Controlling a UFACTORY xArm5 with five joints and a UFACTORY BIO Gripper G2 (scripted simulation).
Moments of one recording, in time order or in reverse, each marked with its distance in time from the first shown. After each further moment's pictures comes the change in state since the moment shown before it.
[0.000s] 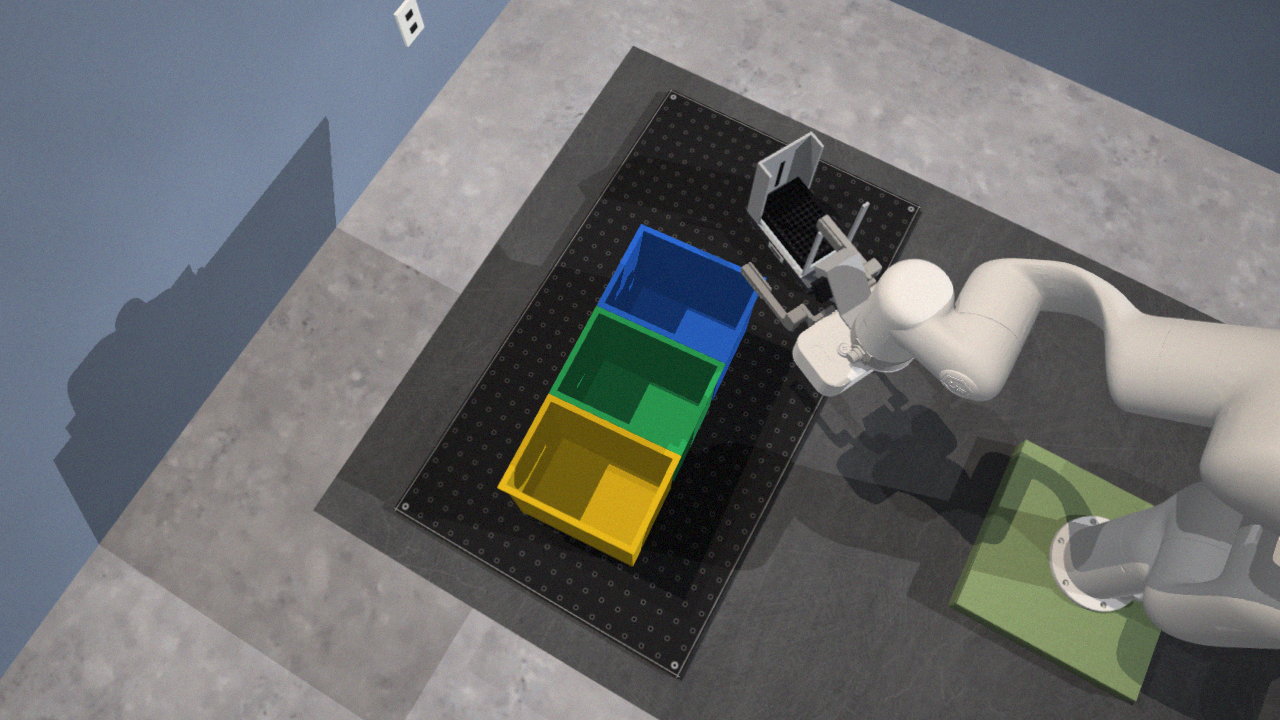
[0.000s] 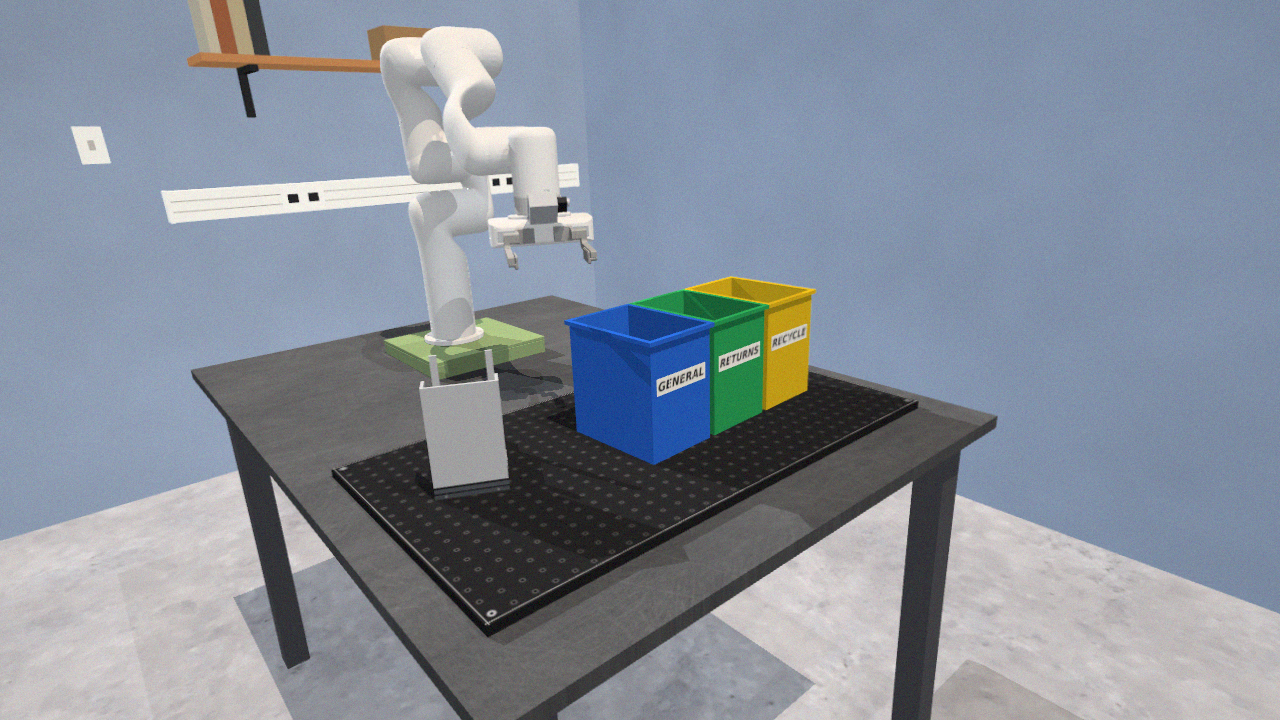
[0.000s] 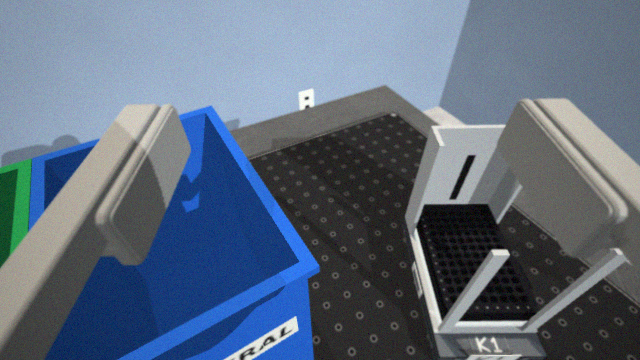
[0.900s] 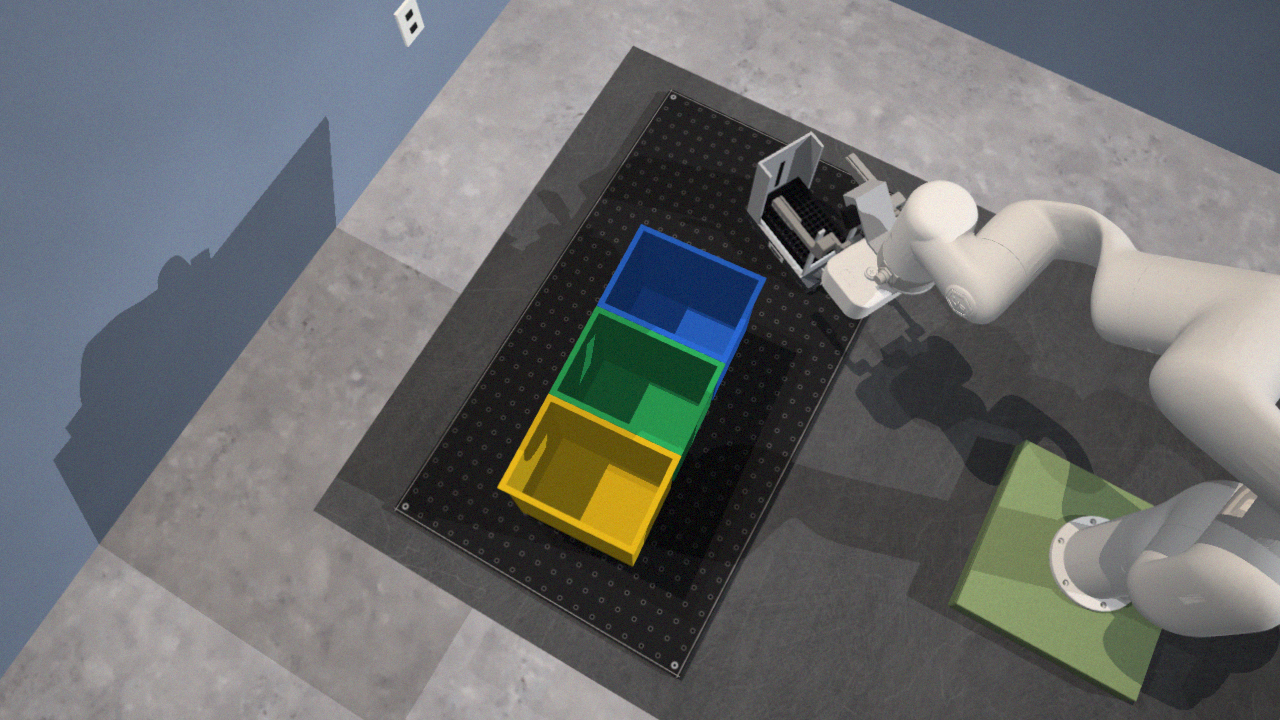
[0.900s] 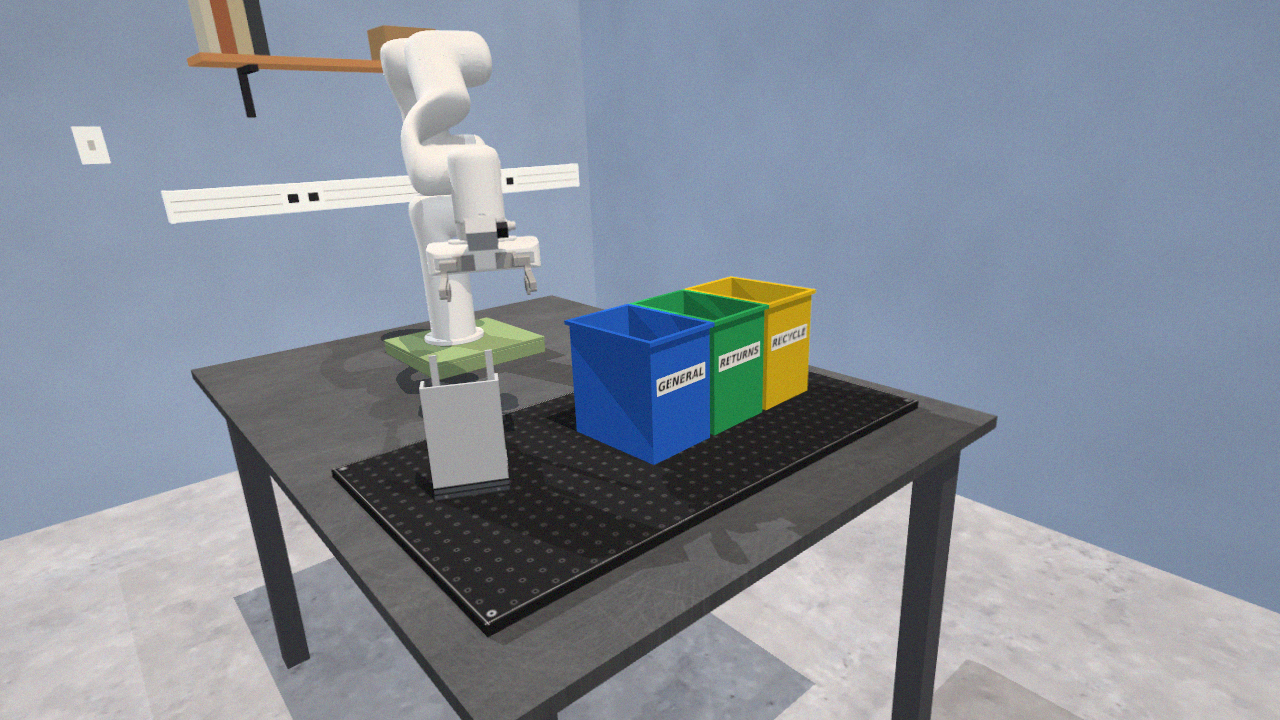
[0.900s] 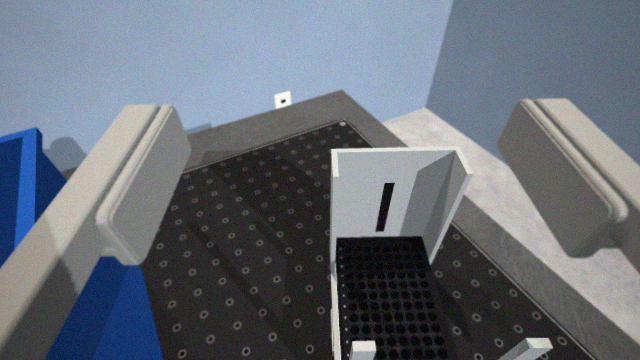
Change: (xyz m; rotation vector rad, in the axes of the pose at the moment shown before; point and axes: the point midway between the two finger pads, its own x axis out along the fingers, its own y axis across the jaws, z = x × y) arm 0.061 -0.095 -0.024 0.004 0.000 -0.007
